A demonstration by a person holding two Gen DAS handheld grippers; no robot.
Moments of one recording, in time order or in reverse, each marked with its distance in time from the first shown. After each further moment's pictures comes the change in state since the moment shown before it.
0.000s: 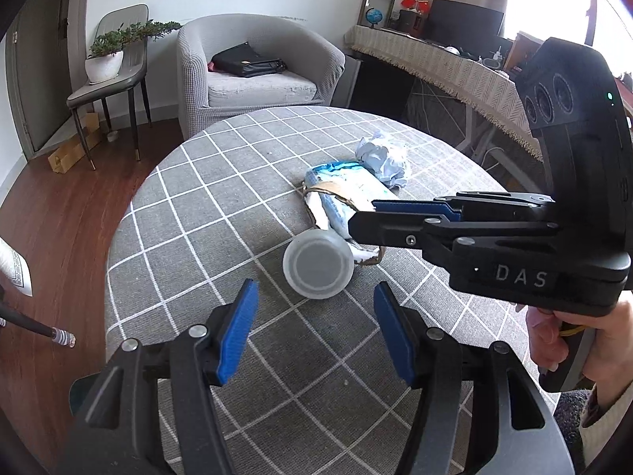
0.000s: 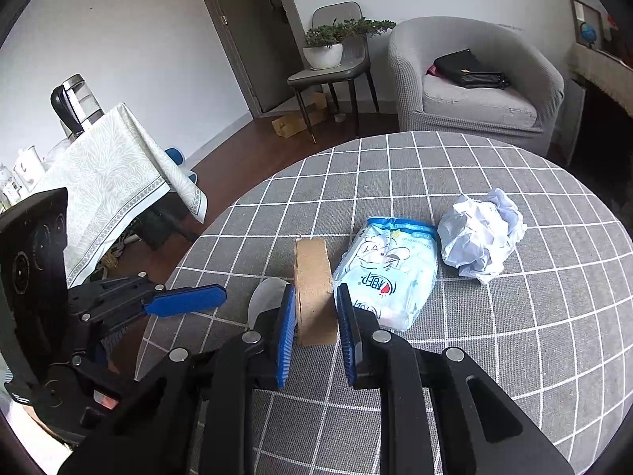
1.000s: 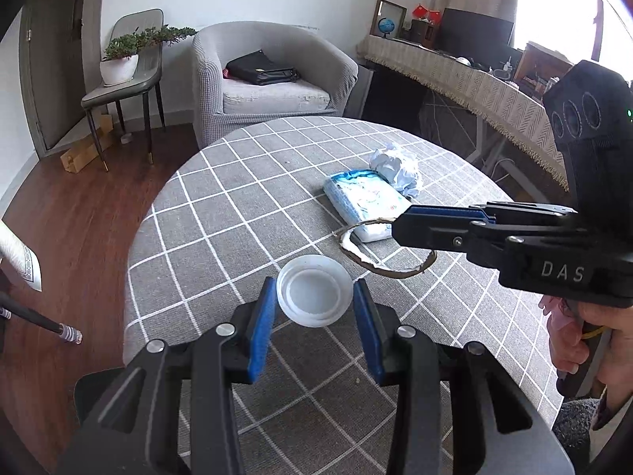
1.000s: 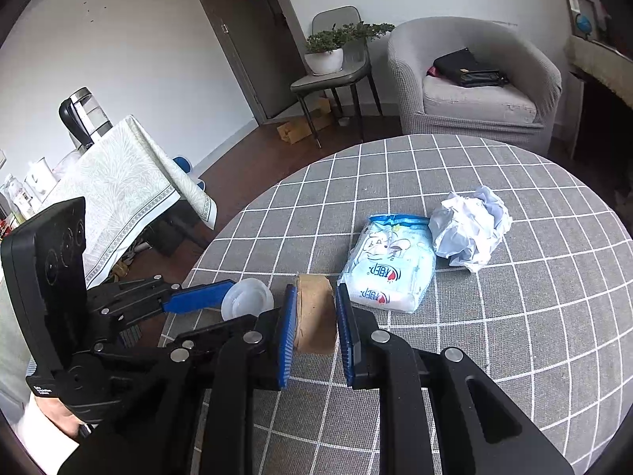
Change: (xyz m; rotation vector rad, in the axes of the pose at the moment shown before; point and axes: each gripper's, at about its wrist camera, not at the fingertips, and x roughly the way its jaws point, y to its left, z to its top) left arm -0.013 0.011 -0.002 -0.035 -0.040 0.042; right arm -0.018 -0.002 0.000 0.018 -0.020 0.020
